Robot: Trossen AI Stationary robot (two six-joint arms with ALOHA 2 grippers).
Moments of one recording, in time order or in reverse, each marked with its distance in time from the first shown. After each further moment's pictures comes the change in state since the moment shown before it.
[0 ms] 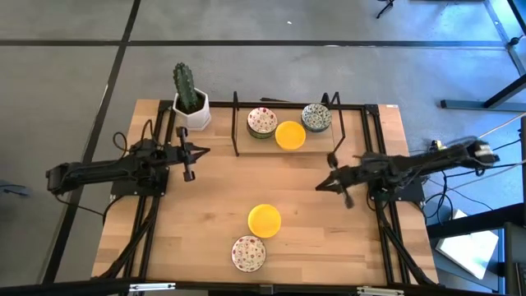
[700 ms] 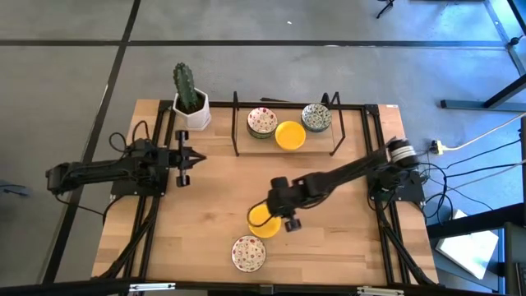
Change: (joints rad) left arm -0.001 0.011 0.000 0.130 0.207 -0.016; right arm 0.147 1.077 1.065 -0.815 0.198 -0.033
